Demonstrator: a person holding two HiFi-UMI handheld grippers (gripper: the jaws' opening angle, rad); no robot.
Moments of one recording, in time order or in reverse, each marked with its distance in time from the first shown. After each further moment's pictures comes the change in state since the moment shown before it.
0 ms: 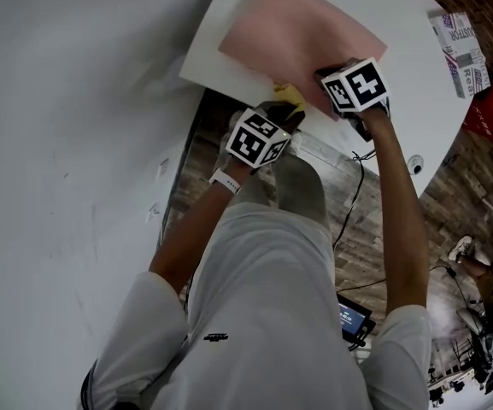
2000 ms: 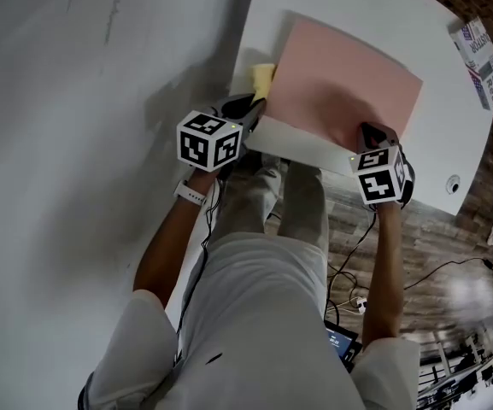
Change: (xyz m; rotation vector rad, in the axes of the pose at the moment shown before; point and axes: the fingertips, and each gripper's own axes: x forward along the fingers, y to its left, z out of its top) left arm -0.111 0.206 0.079 -0.021 -0.023 0.031; right arm -0.002 0.008 -0.006 0.119 -0.004 -0.503
